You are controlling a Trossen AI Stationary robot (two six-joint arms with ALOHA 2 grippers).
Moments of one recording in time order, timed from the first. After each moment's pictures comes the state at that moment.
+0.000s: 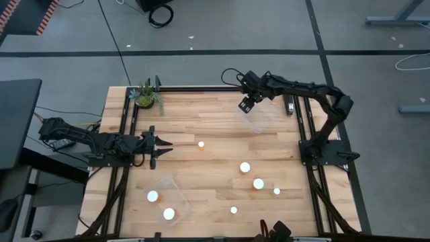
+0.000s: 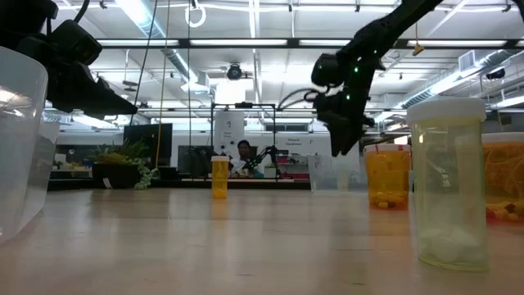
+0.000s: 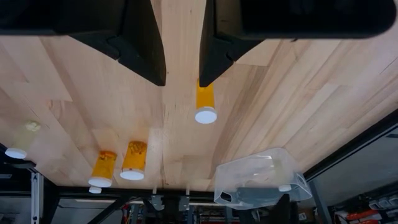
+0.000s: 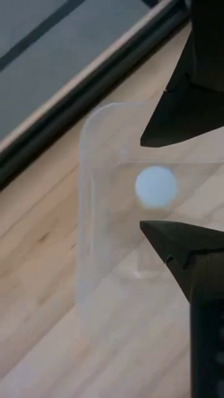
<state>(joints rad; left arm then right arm) -0.22 0.39 0.06 0.05 -0.36 -0.10 -0.62 1.68 1.21 -0.68 0.17 0.11</state>
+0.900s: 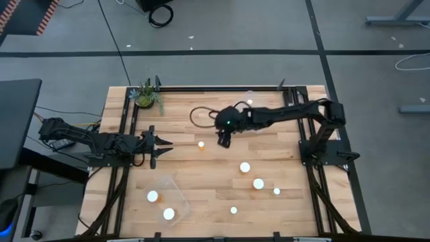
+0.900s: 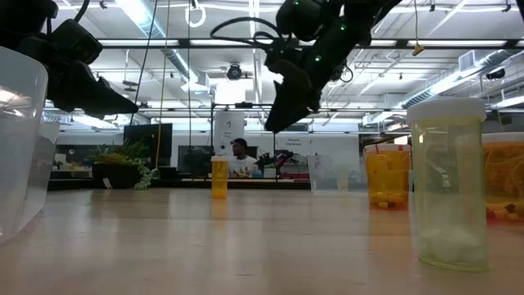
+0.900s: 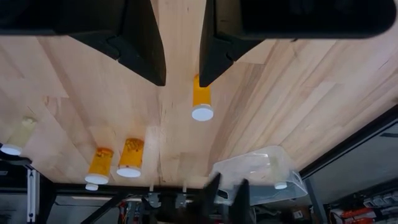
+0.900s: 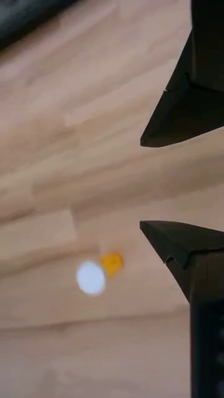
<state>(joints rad) -0.22 0.39 0.06 0.06 -0.37 -0.10 -0.13 1.74 1.22 -0.33 0.14 0.10</state>
